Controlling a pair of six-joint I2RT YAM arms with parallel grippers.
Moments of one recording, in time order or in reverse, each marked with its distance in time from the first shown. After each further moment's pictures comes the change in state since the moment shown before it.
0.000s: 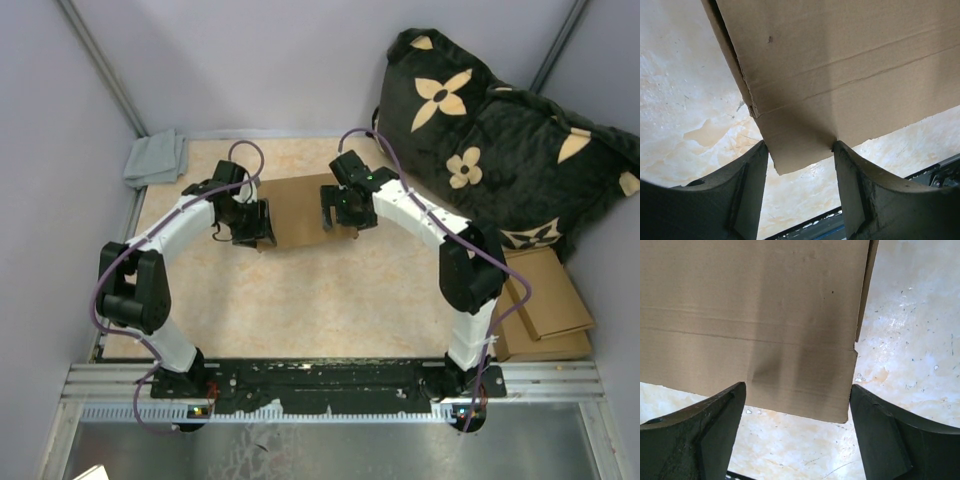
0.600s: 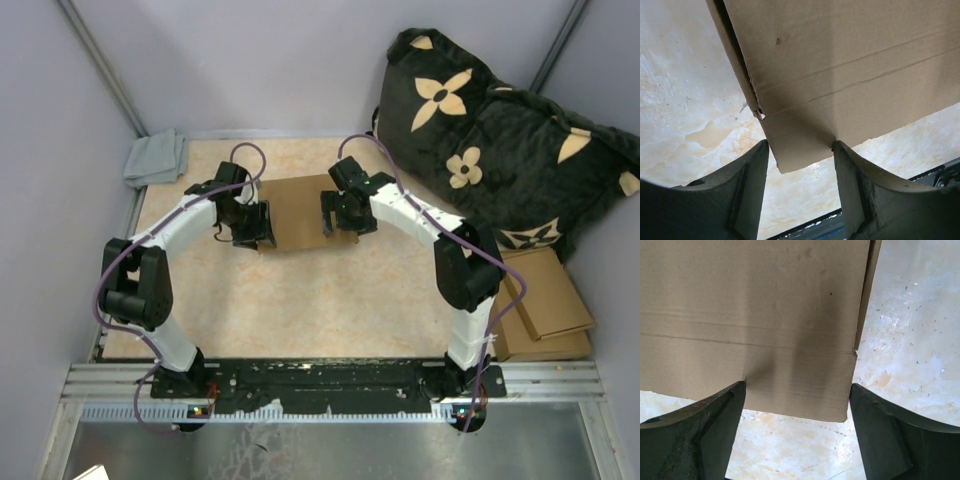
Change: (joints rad) left arm 0.000 0.024 0.000 -0.002 -0.010 0.006; right arm 0.000 0.026 -0.043 0.029 0.002 0.006
